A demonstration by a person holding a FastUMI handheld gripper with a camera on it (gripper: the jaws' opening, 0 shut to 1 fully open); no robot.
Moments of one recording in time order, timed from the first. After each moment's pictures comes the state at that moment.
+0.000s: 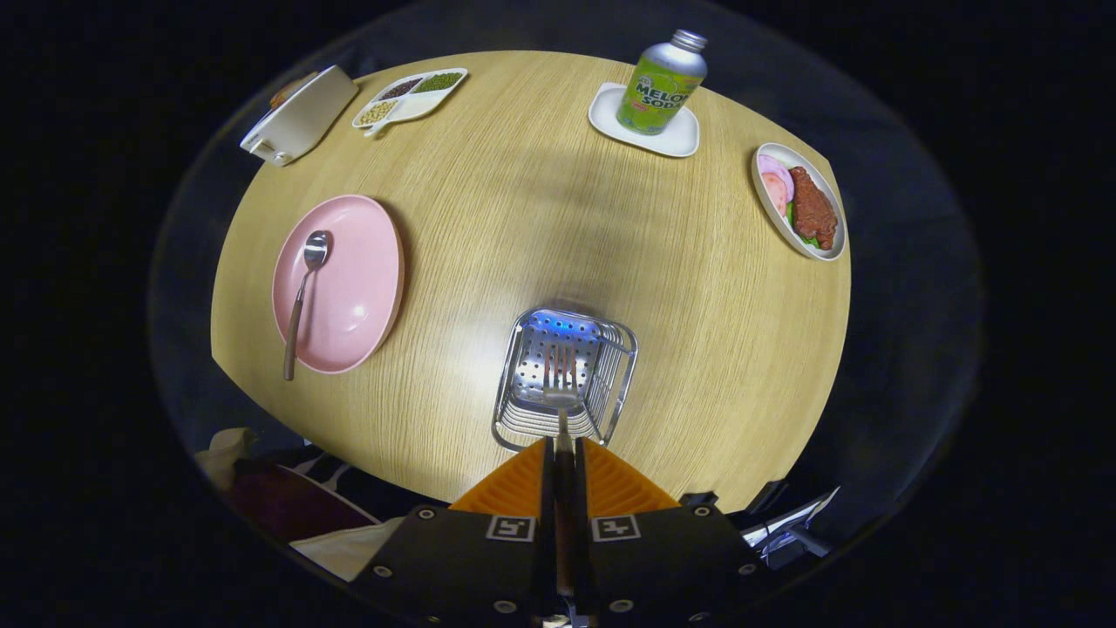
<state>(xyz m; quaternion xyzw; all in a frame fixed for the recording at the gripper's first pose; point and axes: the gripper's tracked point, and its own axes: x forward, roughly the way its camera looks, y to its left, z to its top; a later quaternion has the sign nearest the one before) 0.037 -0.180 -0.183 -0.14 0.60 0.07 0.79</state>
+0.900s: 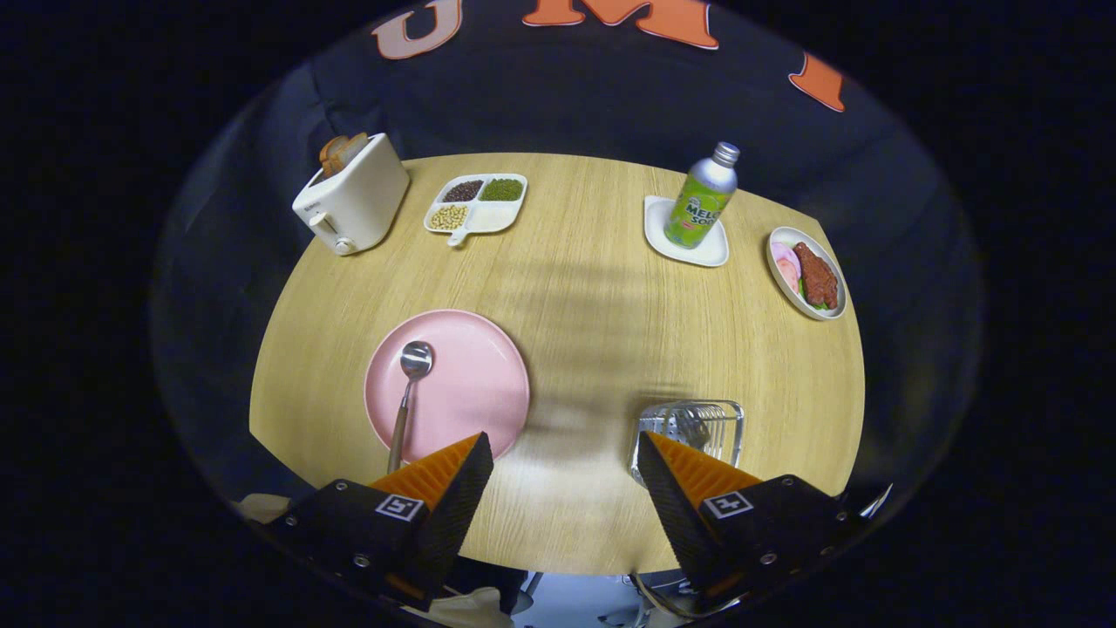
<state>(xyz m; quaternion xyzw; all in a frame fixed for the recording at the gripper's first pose) 0.053 -0.039 -0.143 -0.07 0.41 0.09 0.90</state>
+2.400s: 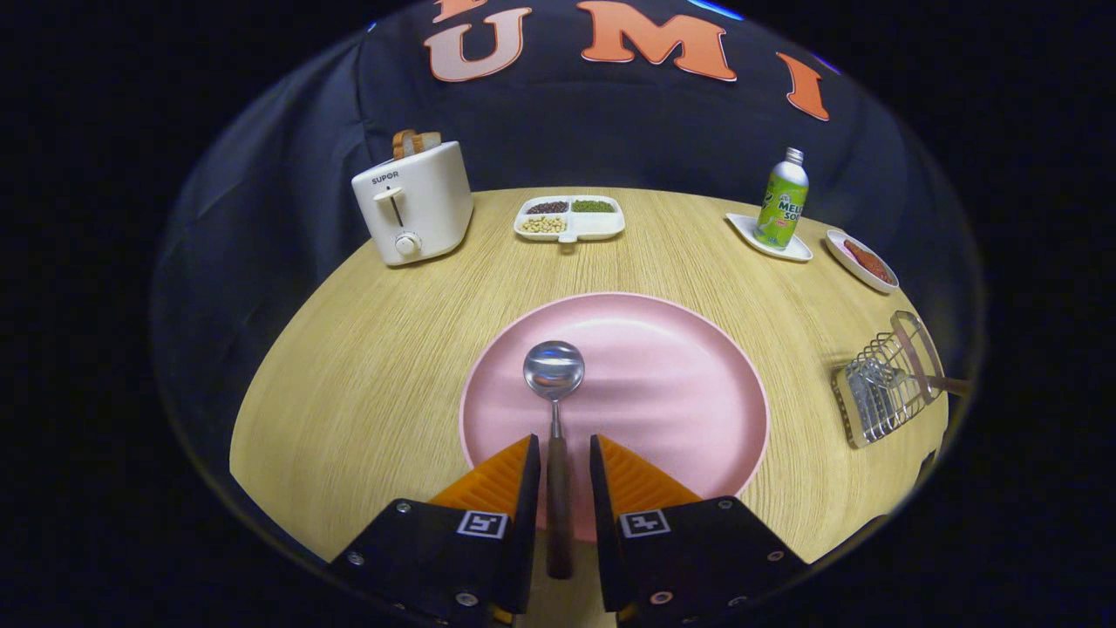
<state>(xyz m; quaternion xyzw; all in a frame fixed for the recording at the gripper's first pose) 0.050 0.123 -0.259 -0.01 0.27 0.08 0.96</state>
